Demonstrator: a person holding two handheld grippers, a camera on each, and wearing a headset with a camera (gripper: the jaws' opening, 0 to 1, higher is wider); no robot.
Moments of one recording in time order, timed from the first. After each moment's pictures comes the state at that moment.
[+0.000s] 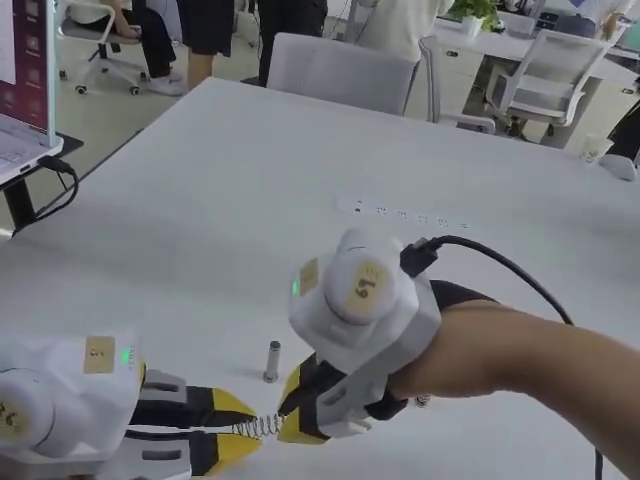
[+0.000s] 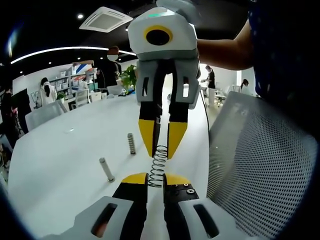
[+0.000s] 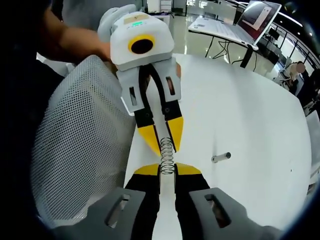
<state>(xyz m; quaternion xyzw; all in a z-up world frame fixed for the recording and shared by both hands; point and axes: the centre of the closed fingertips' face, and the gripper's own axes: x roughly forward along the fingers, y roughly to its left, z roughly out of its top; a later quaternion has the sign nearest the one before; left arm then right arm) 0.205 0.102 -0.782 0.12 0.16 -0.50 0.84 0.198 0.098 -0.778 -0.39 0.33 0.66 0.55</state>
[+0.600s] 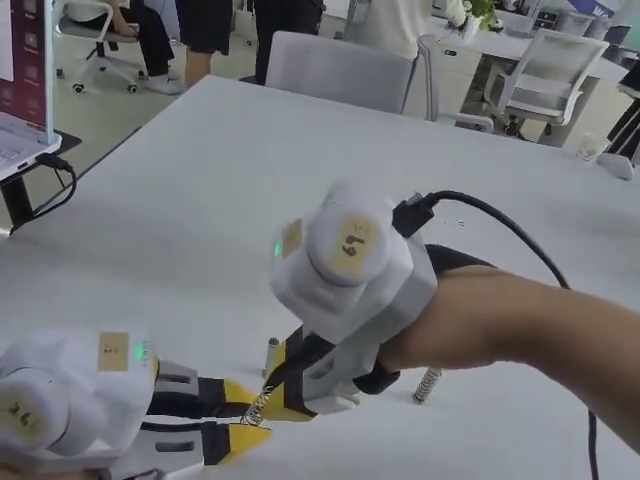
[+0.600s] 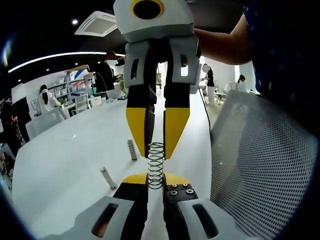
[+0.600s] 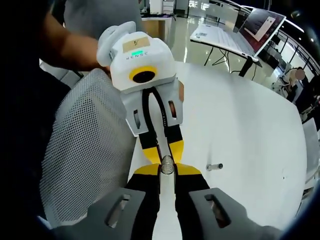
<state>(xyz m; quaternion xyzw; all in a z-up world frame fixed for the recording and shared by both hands) 0.209 0.094 -0.775 0.14 0.14 -0.50 0.84 0.194 0.114 -0.749 -0.40 0.31 0.66 0.55</state>
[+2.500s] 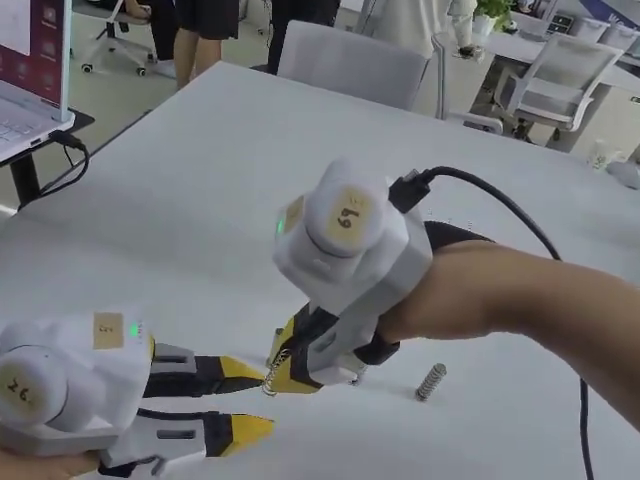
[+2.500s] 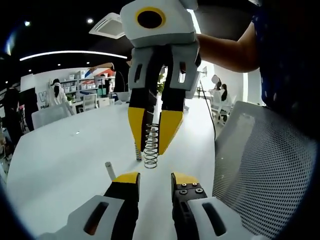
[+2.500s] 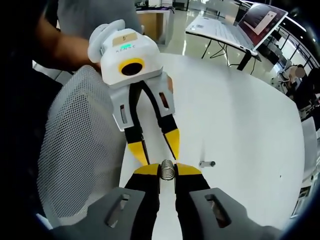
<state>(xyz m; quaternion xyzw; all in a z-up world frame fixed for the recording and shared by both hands) 0.214 0.105 -0.776 0.08 0.13 -0.48 0.87 0.214 0.113 -0.754 -0.42 0.33 0.64 0.55</state>
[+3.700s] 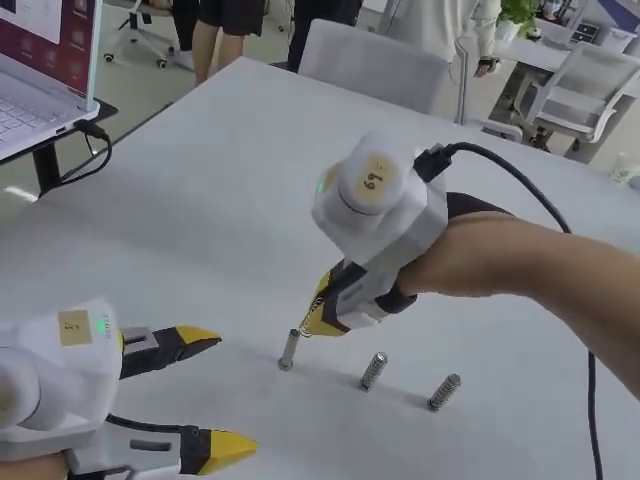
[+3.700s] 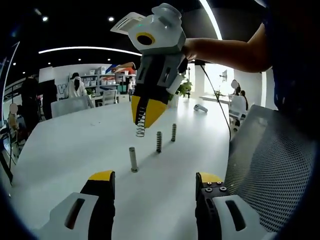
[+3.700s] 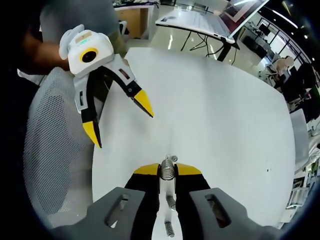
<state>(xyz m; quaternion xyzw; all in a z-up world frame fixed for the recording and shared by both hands) 0.221 0.142 -0.782 0.06 0.14 -0.40 0.90 0.285 0.115 -0.760 -0.45 0.33 0.59 0.58</state>
